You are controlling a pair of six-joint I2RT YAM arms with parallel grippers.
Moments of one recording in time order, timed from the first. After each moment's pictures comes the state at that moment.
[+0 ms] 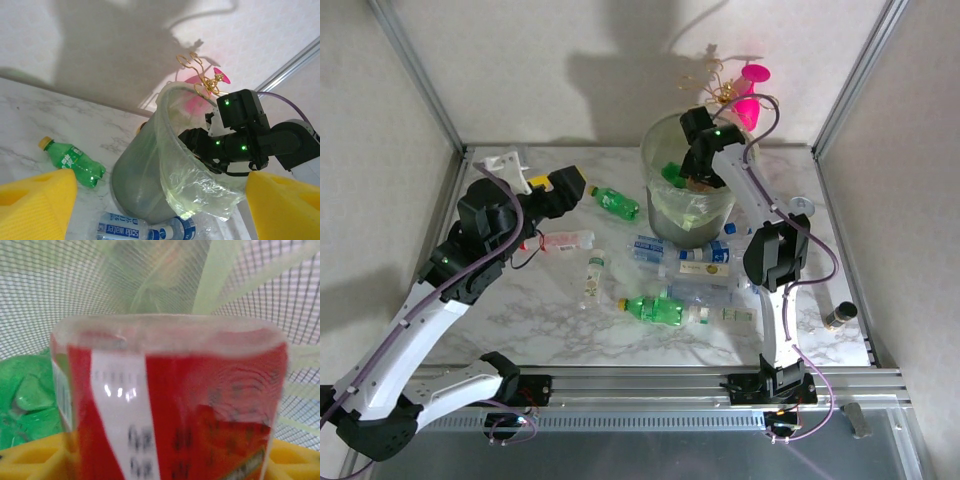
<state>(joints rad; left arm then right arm) -0.55 0.99 1.25 -0.43 -0.17 -0.65 0.41 2.18 2.24 -1.22 0.27 0.66</state>
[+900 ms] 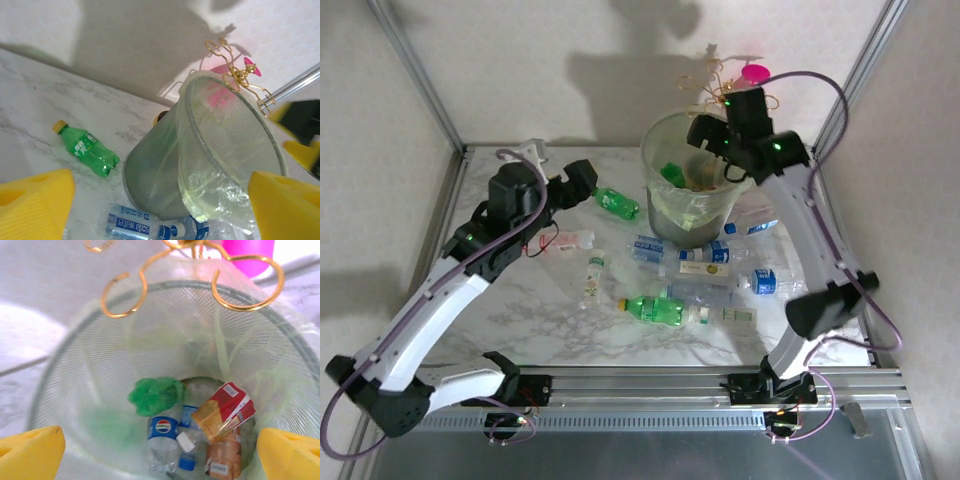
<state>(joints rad) -0.54 1.16 1.31 -0.48 -0.21 -0.74 0.41 1.65 1.98 -0.96 0.17 0.58</state>
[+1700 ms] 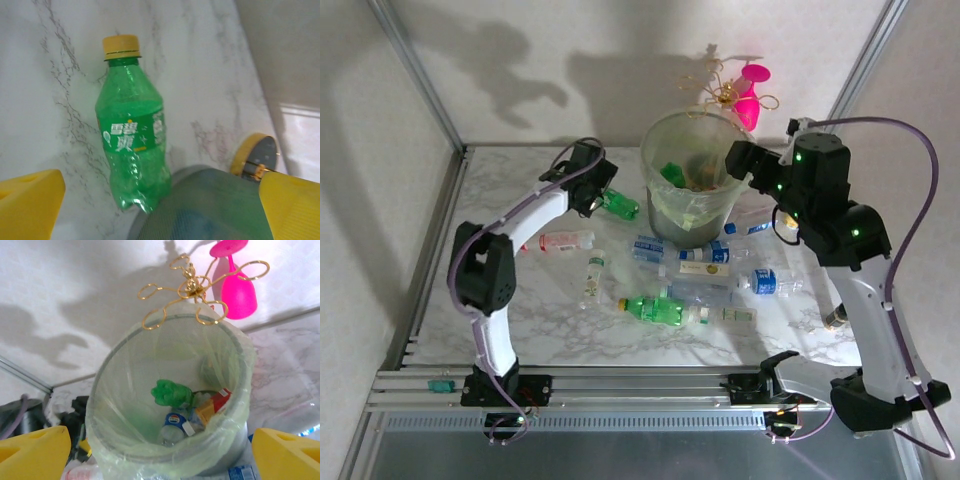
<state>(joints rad) -0.38 1.97 1.59 -0.49 -0.10 -1.36 0.41 1.15 1.67 -0.90 0.15 0.52</state>
